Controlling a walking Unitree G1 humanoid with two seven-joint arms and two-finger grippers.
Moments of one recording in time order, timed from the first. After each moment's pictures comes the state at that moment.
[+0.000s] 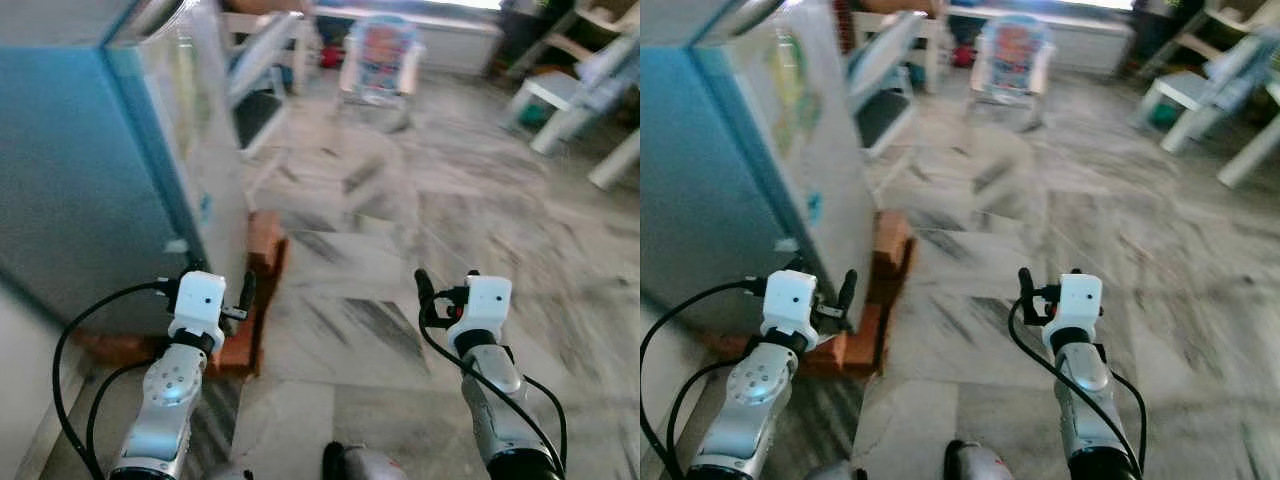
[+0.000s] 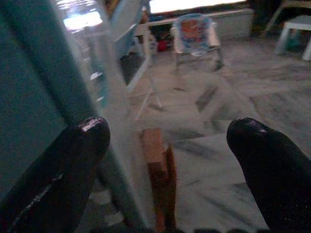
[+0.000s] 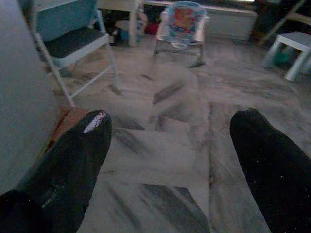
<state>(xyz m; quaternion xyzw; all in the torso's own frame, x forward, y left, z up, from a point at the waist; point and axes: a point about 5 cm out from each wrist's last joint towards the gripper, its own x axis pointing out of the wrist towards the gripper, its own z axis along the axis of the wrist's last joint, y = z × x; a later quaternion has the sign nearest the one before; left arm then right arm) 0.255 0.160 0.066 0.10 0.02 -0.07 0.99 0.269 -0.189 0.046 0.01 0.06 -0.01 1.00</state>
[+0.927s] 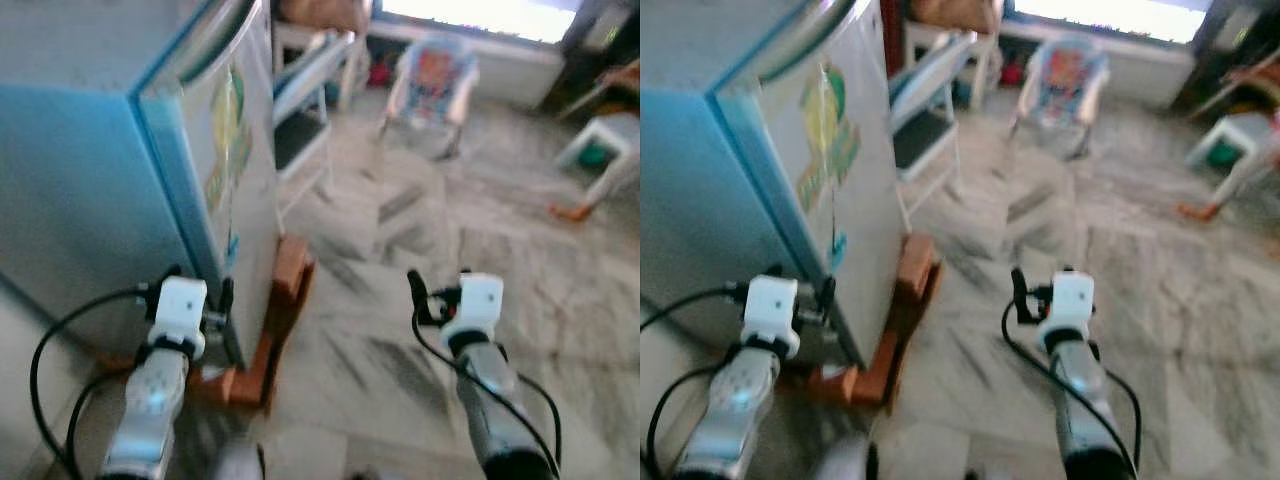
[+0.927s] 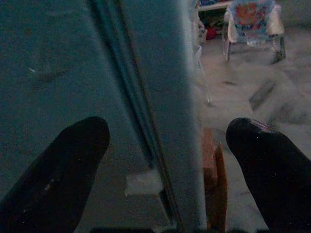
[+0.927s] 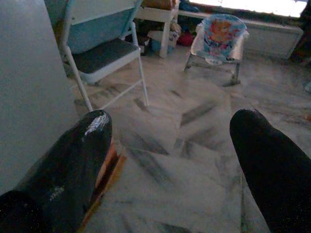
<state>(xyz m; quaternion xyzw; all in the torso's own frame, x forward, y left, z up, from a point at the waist) 0.250 0.175 0.056 0.12 0.04 -0.04 0.99 0.269 -0.187 0.047 0.00 0.06 0.00 1.00</state>
